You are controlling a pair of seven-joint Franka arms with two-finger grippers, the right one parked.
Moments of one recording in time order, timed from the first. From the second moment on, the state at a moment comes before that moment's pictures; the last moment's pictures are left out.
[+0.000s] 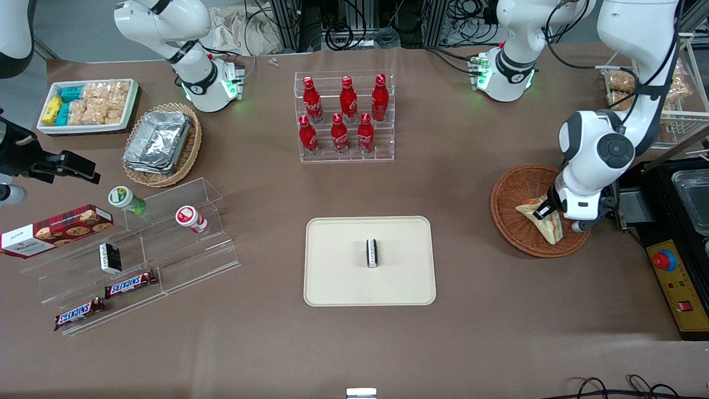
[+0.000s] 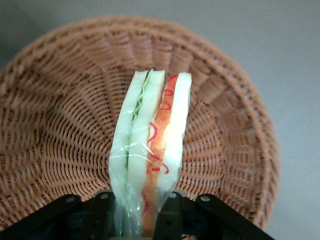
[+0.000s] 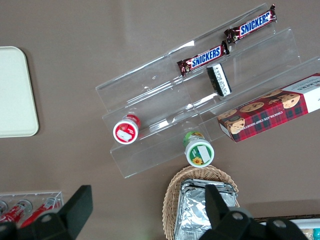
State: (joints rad) arm 0.10 0.16 -0.09 -2.37 0.12 2.57 -0.75
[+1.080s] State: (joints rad) arm 0.06 0.27 -0.34 -1.57 0.13 1.76 -0.49
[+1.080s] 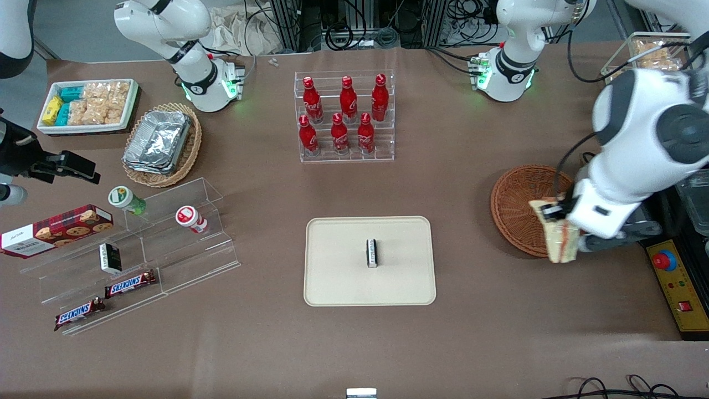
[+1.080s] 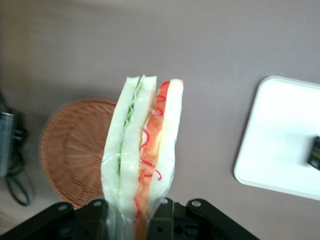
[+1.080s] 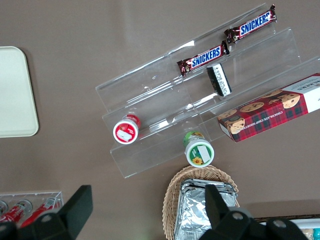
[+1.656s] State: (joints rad) arm -0.18 0.64 -0.37 -1.42 0.22 2.00 -0.72
